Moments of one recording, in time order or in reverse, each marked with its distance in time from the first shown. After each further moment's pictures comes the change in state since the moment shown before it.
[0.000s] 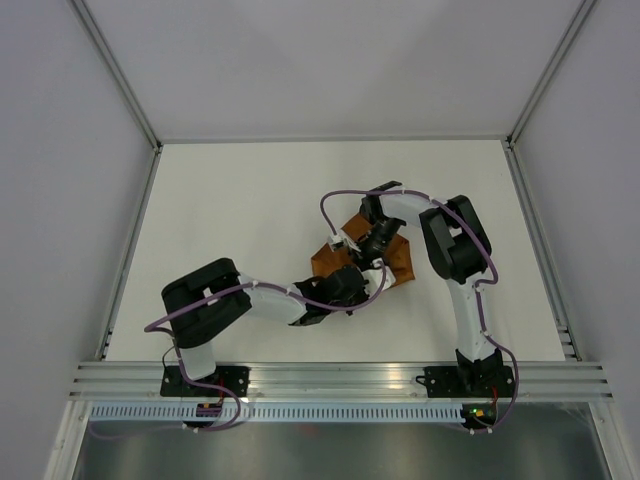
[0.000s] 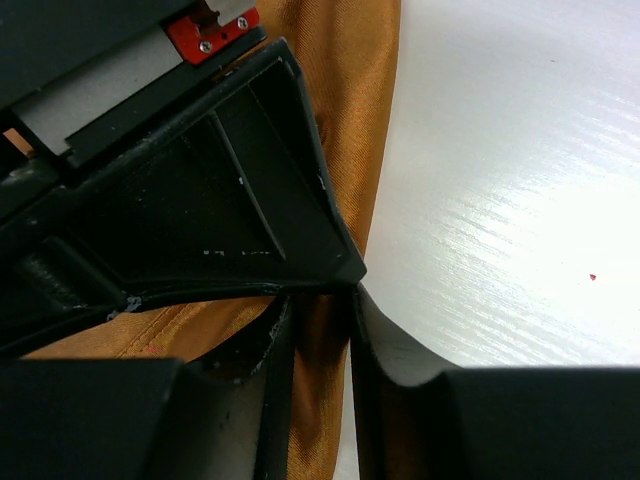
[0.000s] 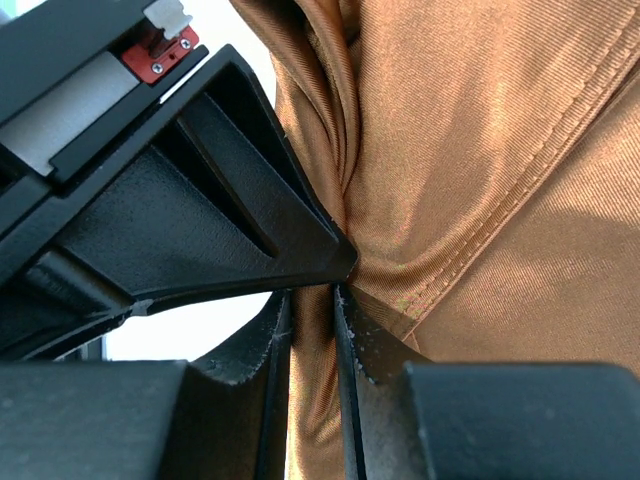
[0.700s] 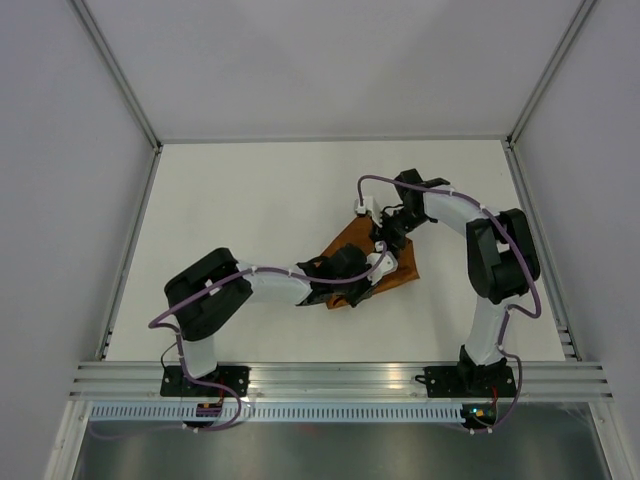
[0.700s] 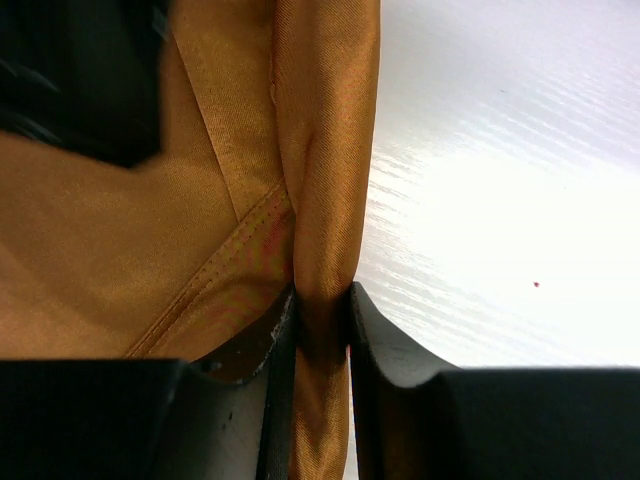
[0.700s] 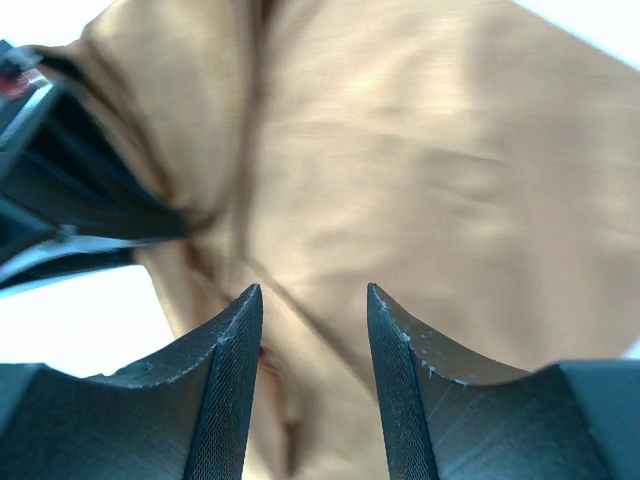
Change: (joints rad) left arm 0.092 0.038 0.148 -0.209 0.247 -0.079; right arm -0.152 -0.304 -0.242 0.482 0.043 0.311
